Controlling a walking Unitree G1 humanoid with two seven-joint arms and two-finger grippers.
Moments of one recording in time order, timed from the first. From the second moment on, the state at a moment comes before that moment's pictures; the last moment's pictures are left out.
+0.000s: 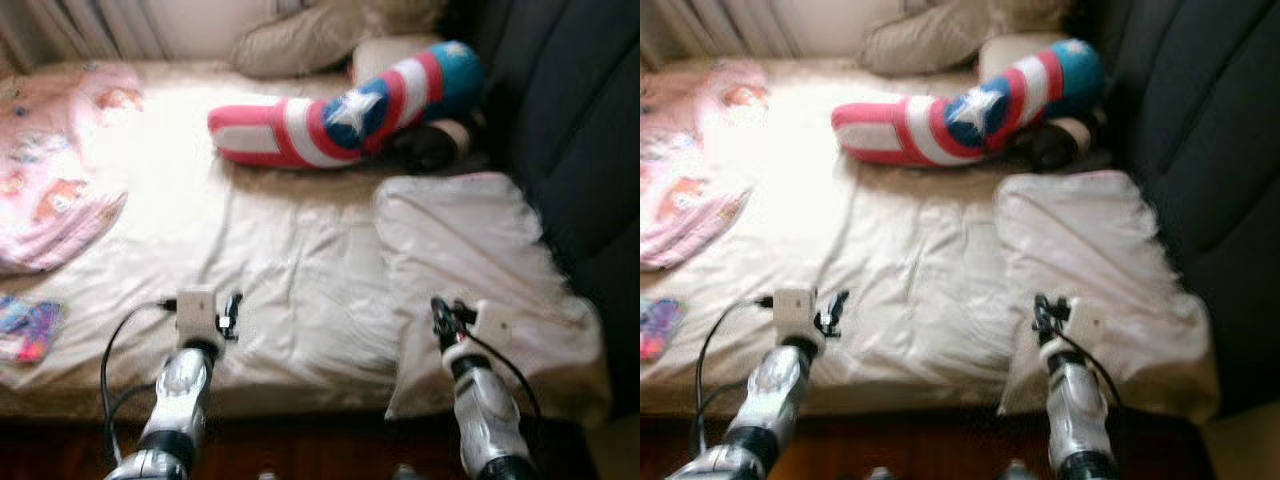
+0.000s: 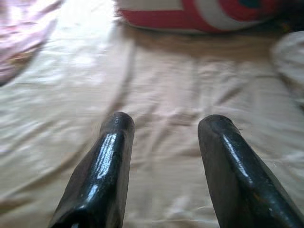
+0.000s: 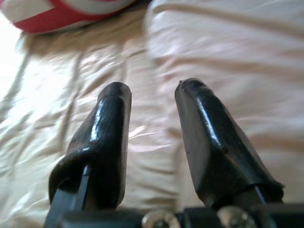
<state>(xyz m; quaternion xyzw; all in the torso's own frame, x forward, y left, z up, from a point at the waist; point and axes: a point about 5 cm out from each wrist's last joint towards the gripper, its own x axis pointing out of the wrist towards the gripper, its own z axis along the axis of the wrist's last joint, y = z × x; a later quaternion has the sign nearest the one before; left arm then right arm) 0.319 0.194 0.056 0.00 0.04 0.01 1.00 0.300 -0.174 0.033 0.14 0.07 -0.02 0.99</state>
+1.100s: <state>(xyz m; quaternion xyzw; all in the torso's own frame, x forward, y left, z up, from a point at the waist) 0.210 0.213 -0.063 0.02 0.39 0.03 0.92 0.184 -0.198 -0.080 0.08 0.41 -0.07 0.91</state>
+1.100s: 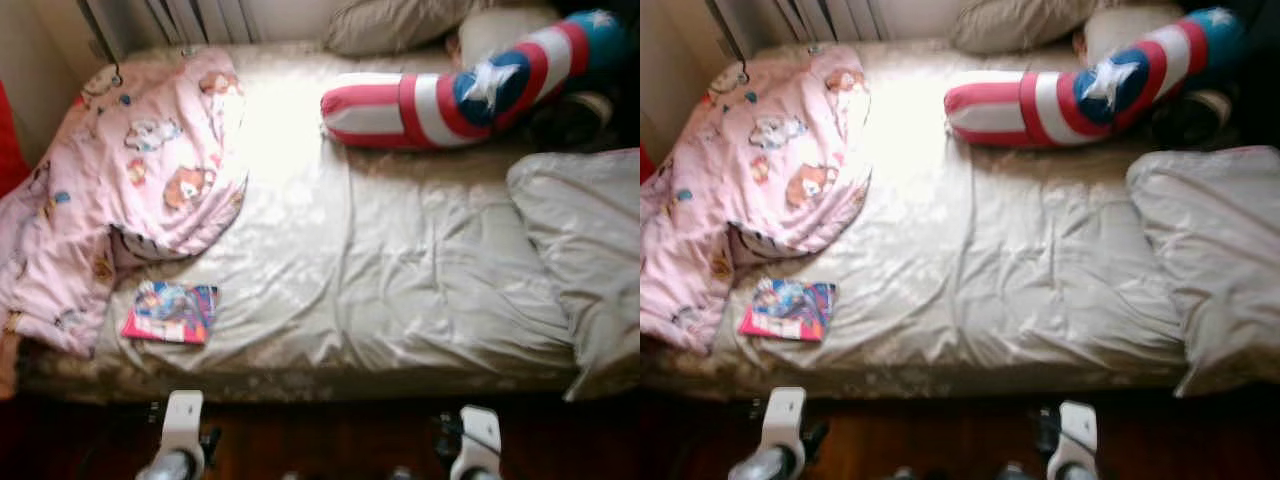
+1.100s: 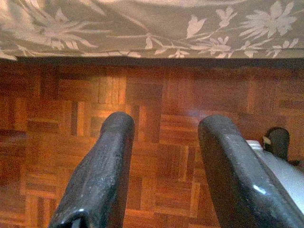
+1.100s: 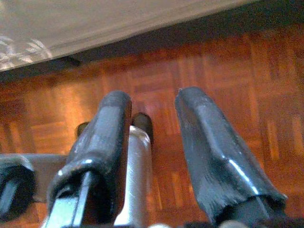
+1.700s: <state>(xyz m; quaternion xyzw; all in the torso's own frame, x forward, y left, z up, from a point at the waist) 0.194 0.228 -0.069 0.01 0.41 0.05 0.91 0.192 -0.192 -0.077 0.09 0.40 -0.06 0.91</state>
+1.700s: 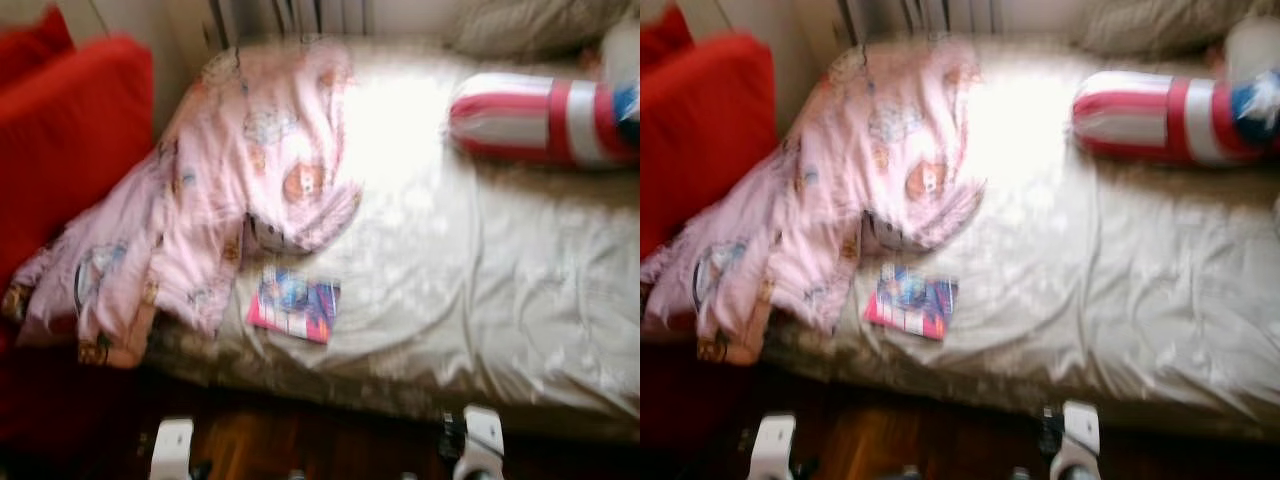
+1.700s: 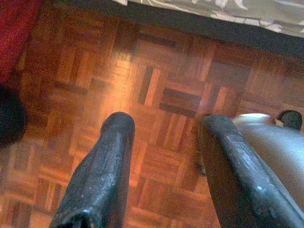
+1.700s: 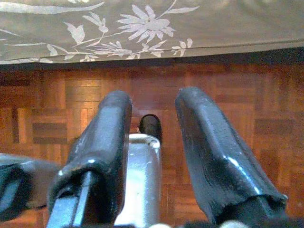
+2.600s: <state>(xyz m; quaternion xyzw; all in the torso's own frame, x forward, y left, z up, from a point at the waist) 0.211 0.218 -0.062 0.00 0.39 0.04 0.92 0.193 -0.181 -0.077 0.10 0.40 -0.05 0.91</state>
